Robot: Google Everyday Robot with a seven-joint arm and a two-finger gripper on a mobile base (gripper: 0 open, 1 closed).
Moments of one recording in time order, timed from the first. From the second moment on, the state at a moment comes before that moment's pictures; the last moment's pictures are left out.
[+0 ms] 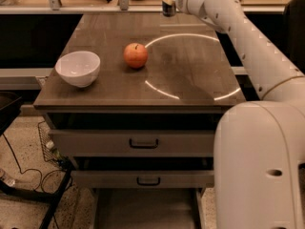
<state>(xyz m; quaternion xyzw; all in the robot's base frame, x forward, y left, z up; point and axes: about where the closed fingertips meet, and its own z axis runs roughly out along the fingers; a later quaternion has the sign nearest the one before) 0.927 -0.069 0.995 -0.23 0.68 0.17 0.68</state>
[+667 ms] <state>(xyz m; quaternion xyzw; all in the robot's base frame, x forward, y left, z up) 0.867 -0.120 1.017 -0.21 0.68 0.17 0.68</state>
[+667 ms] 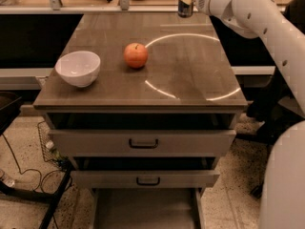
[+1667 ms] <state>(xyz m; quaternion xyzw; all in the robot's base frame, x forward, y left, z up) 0.750 -0.204 0.975 -0.18 0.69 0.20 0.67</state>
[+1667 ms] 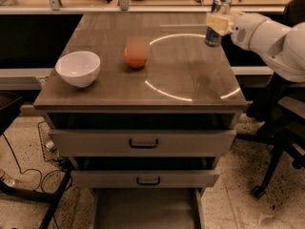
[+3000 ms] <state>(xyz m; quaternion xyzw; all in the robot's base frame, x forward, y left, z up) 0.667 -0.168 0.941 -0.29 0.65 0.24 0.66</state>
